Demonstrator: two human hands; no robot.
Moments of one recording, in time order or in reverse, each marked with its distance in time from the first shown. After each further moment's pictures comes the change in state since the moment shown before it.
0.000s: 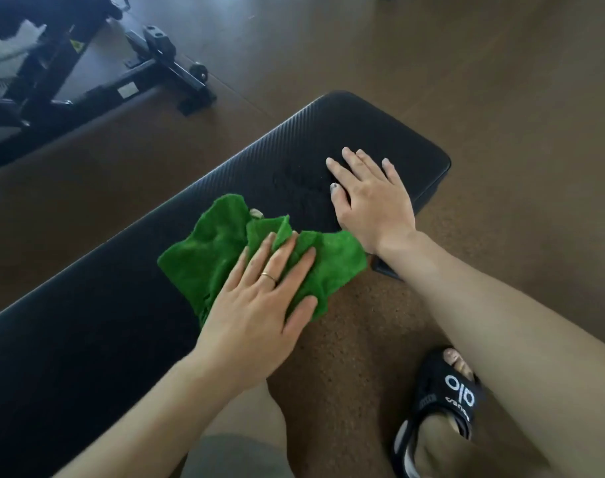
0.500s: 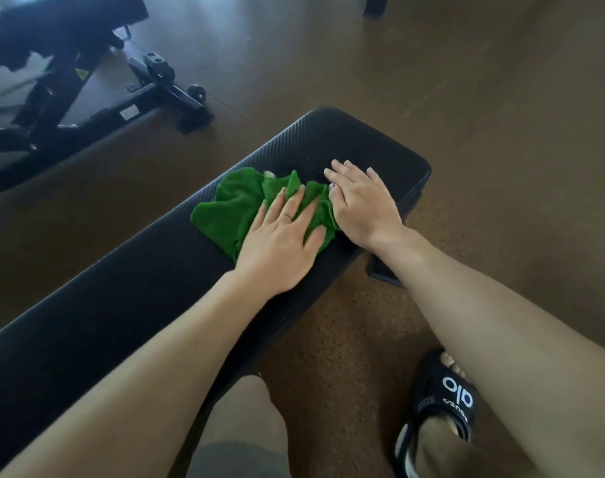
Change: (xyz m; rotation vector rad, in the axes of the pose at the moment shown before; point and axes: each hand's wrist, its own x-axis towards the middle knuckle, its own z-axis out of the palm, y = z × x) left_hand 0.099 0.011 -0.007 -0.072 0.060 -0.059; right_hand 0.004 0.010 -0.012 0.162 -0.052 0.021
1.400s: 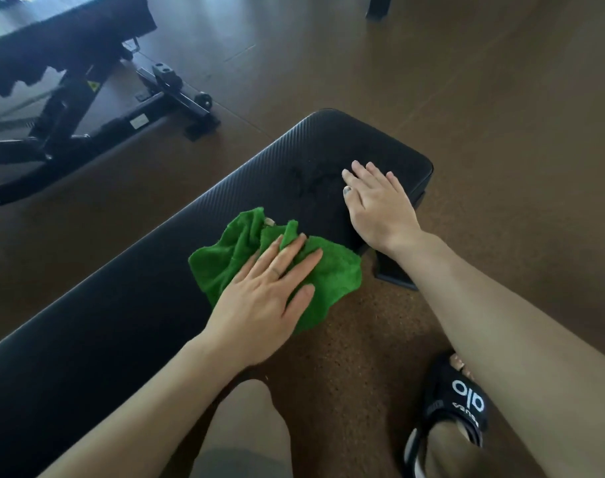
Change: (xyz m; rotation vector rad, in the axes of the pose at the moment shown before) left_hand -0.081 -0.009 -0.002 0.061 -0.058 0.106; right_hand -0.010 0.015 -0.007 0.068 -0.043 0.097
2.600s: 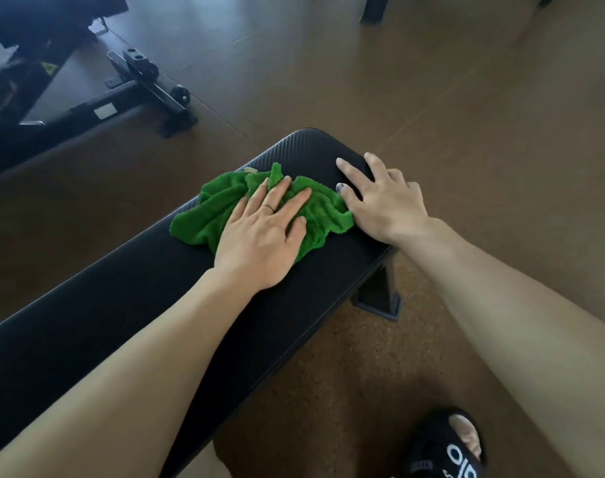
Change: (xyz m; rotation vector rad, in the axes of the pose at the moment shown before) left_hand 0.162 -0.015 -0.007 -0.084 0.191 -0.174; right_hand 0.081 0.037 -0.037 -0.278 -0.129 0.091
